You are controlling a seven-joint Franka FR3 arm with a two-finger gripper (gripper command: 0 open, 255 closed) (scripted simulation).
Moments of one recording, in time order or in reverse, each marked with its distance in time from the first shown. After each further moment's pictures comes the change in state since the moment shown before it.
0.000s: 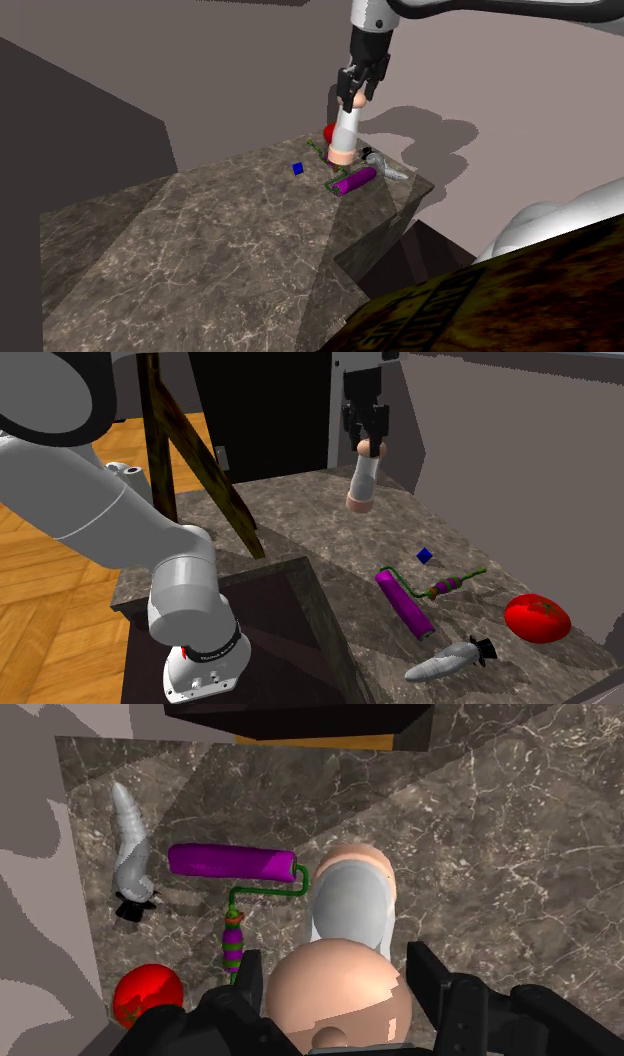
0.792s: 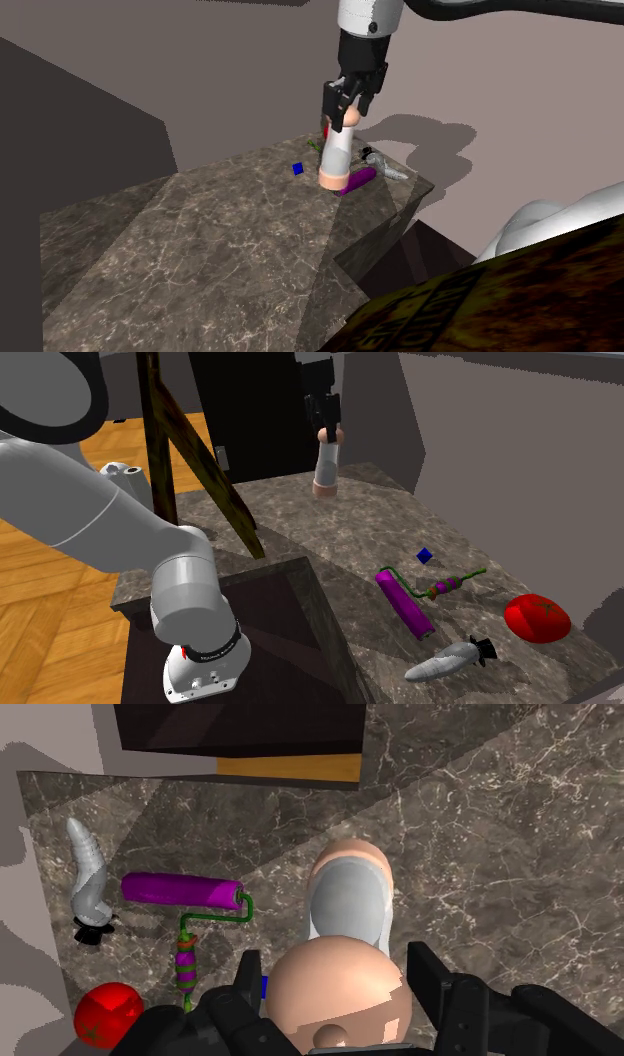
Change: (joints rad) arm 0.069 -0.045 0.141 0.015 0.063 -0.076 0.189
